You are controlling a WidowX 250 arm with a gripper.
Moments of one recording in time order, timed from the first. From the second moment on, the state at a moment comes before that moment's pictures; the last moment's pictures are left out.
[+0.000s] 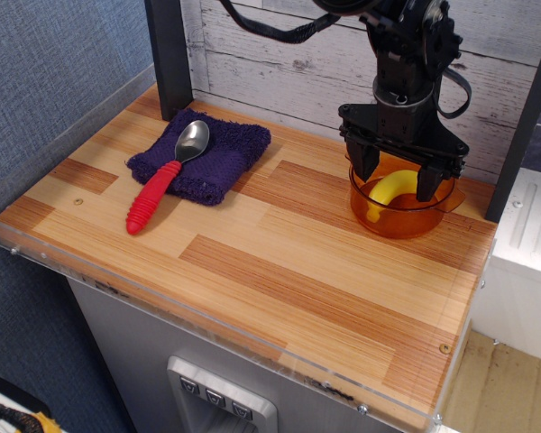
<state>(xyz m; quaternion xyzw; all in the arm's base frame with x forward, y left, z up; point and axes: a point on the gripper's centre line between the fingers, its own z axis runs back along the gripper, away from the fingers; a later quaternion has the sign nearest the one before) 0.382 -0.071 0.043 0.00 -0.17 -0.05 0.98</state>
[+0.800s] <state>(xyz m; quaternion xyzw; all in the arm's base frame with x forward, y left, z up) 0.307 -0.001 0.141 0.00 -0.17 0.00 0.99</state>
